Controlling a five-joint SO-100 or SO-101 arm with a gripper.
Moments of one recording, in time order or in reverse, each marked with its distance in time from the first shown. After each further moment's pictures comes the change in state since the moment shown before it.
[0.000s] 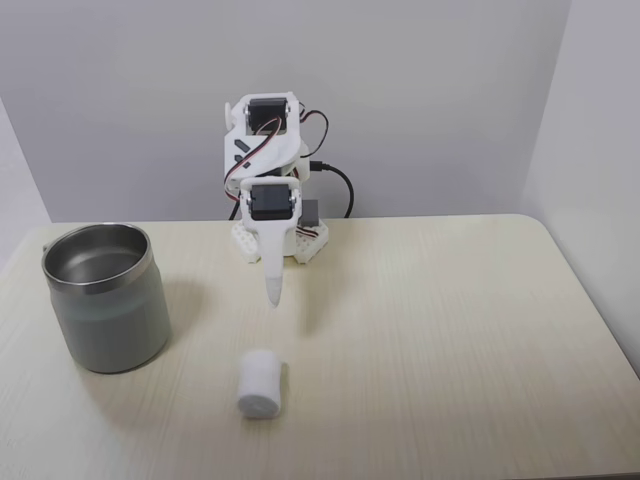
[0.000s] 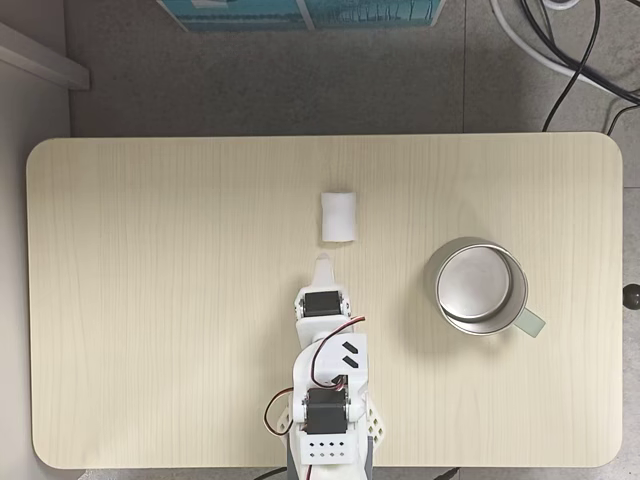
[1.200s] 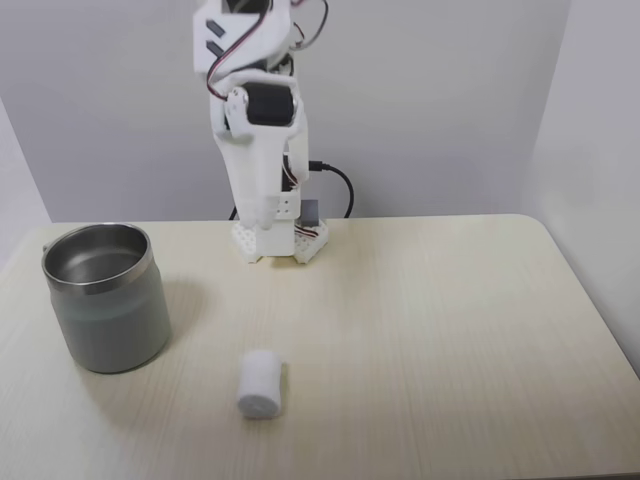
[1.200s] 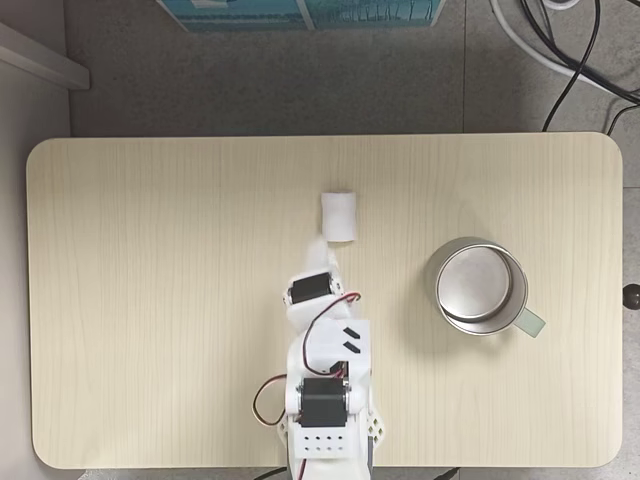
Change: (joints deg) arm 1.6 60.4 74.0 31.8 -32.3
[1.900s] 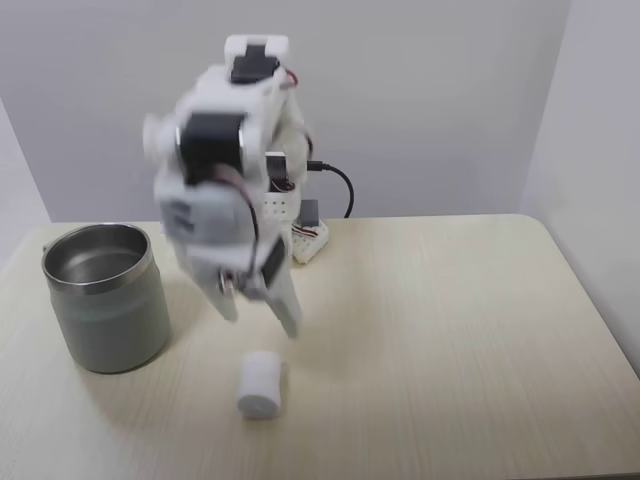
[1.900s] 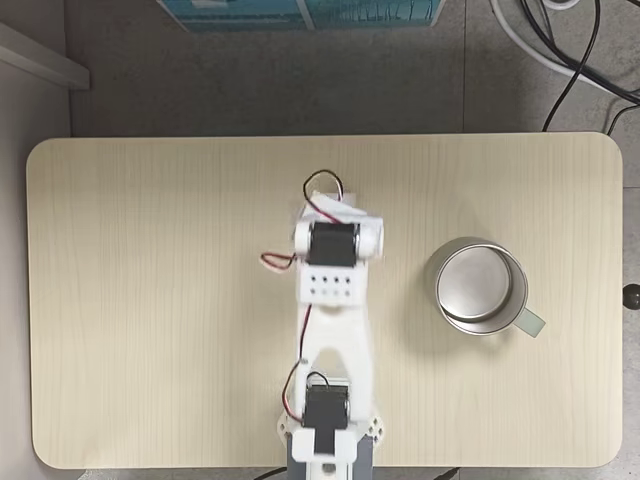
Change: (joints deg) arm 3.8 51.5 23.2 13.8 -37.8
